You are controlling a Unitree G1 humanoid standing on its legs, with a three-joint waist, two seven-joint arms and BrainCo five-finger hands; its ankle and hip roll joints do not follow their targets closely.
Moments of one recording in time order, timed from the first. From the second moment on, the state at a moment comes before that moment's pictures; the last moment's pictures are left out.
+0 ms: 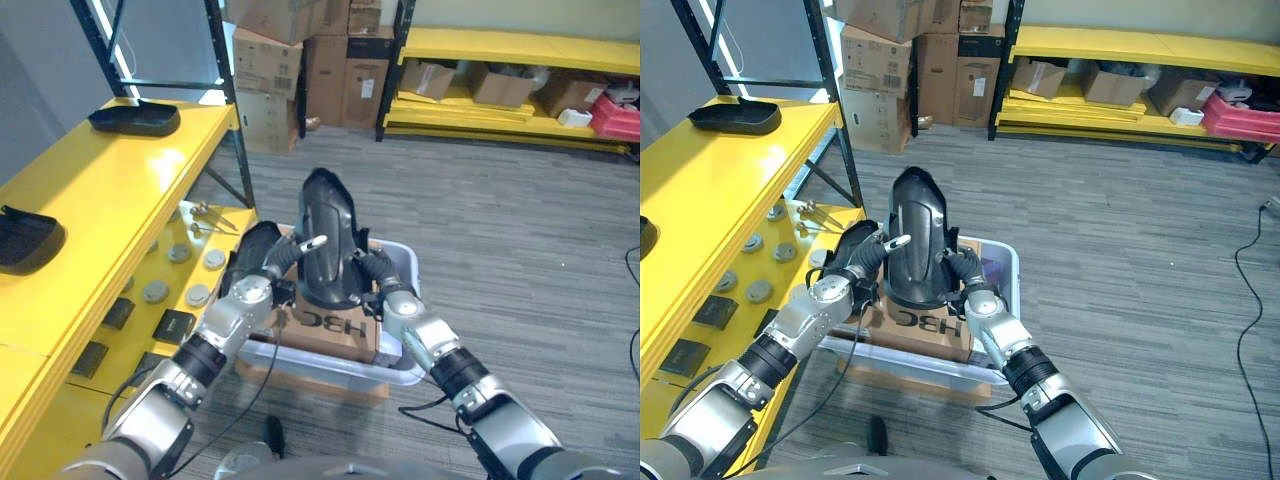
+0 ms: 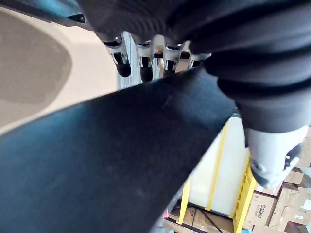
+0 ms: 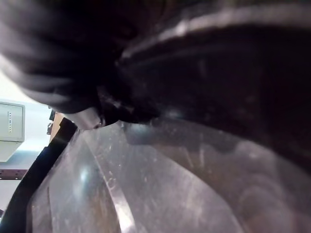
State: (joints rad) left arm -0.50 0.25 -0.52 0.32 -0.60 0.23 0.17; right arm -0.44 -0.33 0.47 0.42 0.44 0.14 -0.35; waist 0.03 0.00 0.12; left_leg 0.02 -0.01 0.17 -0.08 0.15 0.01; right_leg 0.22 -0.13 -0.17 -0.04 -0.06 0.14
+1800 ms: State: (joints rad) left arm -0.08 0.49 -0.07 -0.02 -0.74 -0.06 0.13; right arm 0.29 -0.39 0.23 0.54 0.52 0.18 0.17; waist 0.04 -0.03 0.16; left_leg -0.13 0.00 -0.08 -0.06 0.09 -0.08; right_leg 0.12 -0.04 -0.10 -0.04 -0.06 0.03
